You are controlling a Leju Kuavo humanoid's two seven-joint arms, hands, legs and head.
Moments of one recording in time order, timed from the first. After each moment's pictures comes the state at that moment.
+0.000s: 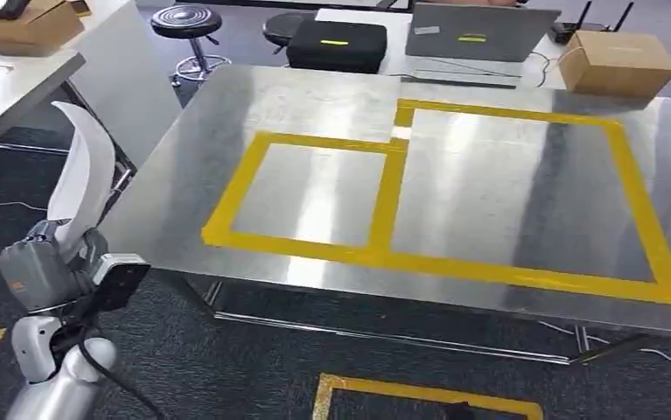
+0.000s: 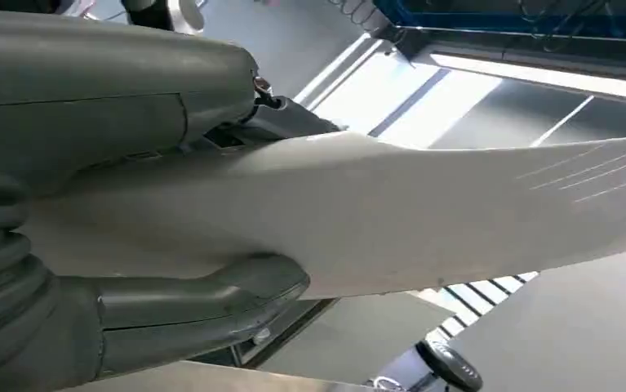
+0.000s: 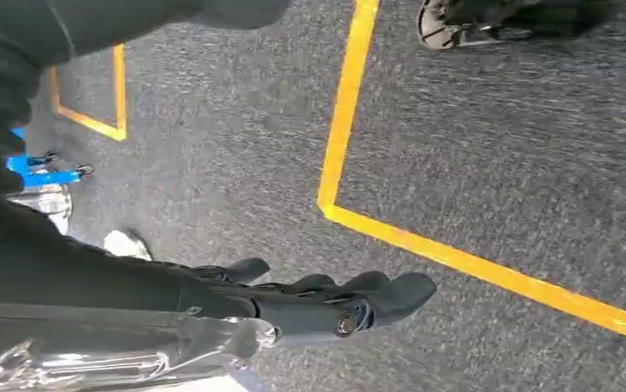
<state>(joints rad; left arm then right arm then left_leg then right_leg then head) -0.07 -0.03 -0.37 -1.27 -0.94 0.62 -0.29 -0.16 0.05 1.47 -0.11 -1.17 -0.57 -0.19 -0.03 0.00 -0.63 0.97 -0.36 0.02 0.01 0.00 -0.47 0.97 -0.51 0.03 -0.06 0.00</state>
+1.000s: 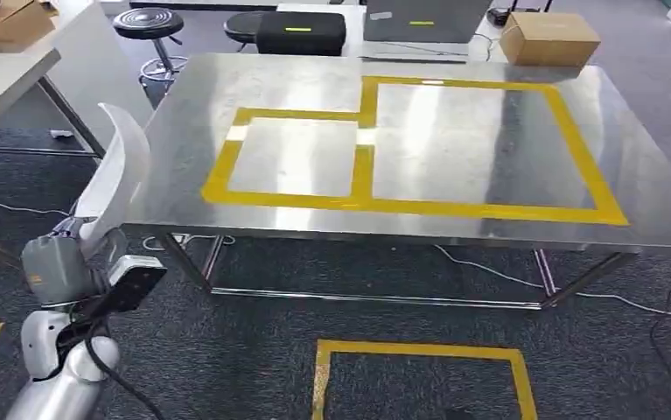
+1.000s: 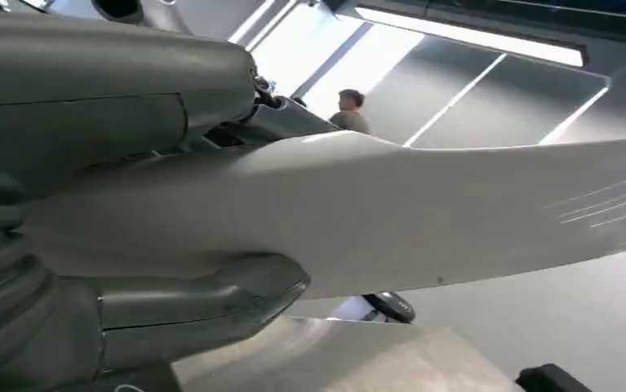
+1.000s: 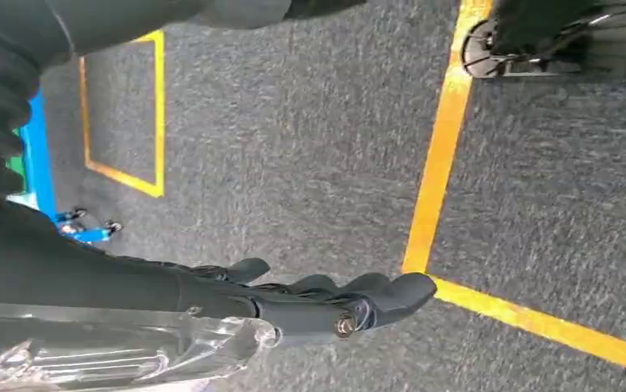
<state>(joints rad) -0.08 -0.02 -0.41 -1.27 -0.92 0.53 -0.34 -0.16 0.04 1.47 -0.11 -1.20 -0.47 -0.20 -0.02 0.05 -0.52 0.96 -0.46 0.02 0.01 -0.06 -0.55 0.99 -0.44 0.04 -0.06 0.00</state>
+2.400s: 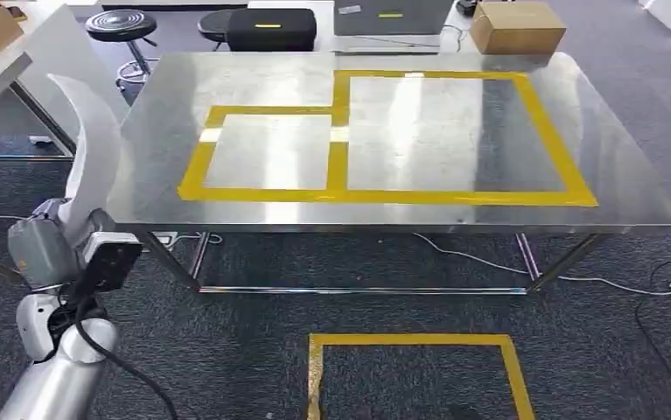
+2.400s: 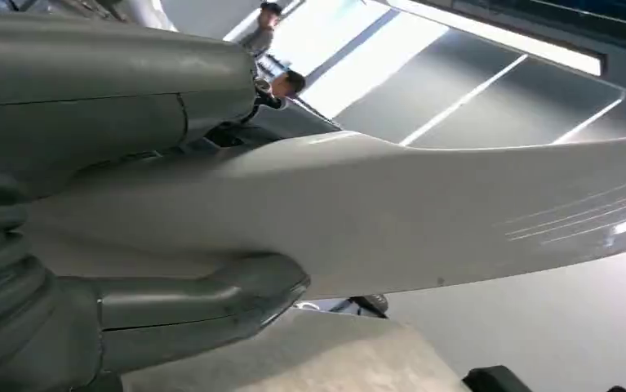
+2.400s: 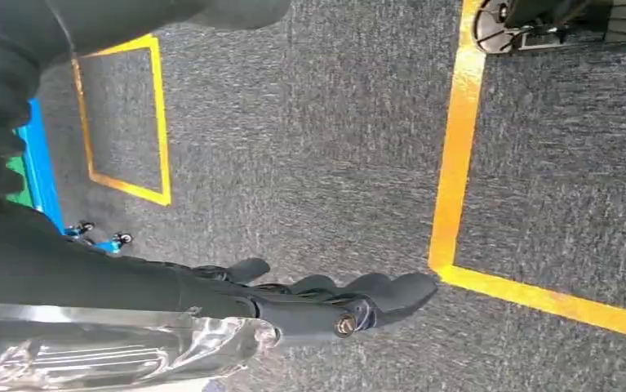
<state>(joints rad) -0.16 -0.04 -0.40 -1.27 -0.82 0.54 -0.31 -0.16 0.04 1.48 -0.11 -1.22 -0.52 -0.20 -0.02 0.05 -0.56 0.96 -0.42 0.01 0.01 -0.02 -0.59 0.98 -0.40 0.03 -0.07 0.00</state>
